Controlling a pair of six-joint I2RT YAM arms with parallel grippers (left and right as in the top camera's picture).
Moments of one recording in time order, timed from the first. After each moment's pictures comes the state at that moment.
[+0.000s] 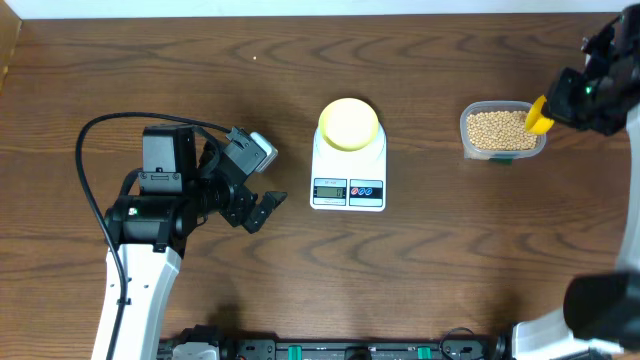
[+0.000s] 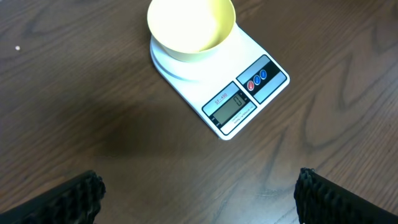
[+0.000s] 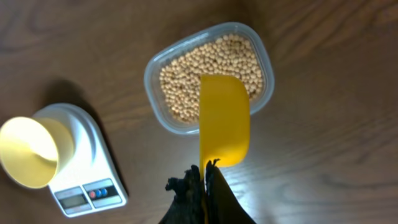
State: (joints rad) left arm -0.05 1.13 1.02 -0.86 0.52 0.60; right arm -0.20 1.72 1.84 -1.32 -0.15 0.21
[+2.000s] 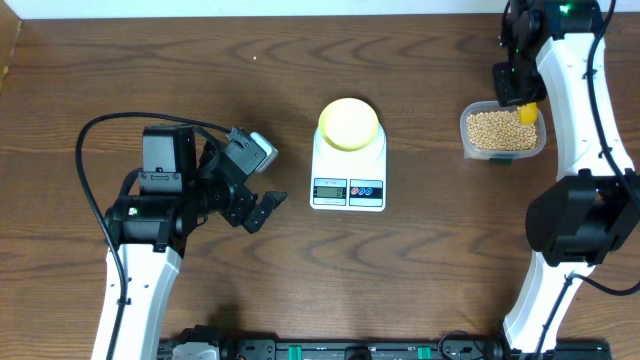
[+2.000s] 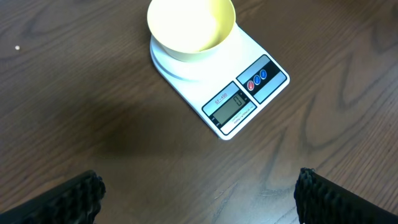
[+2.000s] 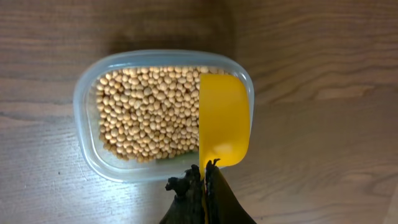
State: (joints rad) left arm -0.05 1.13 1.02 -0.86 0.52 0.60; right arm 0.02 2.13 2.15 -1.44 0.26 -0.06
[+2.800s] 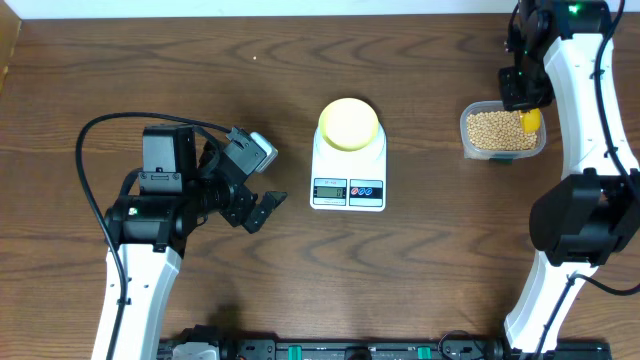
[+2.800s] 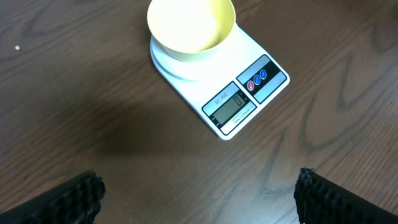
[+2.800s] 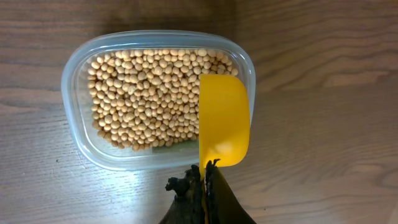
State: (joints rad) left arm -0.05 1.13 1.02 -0.86 0.52 0.60; right arm -0.01 2.13 2.13 -1.46 0.23 -0.06
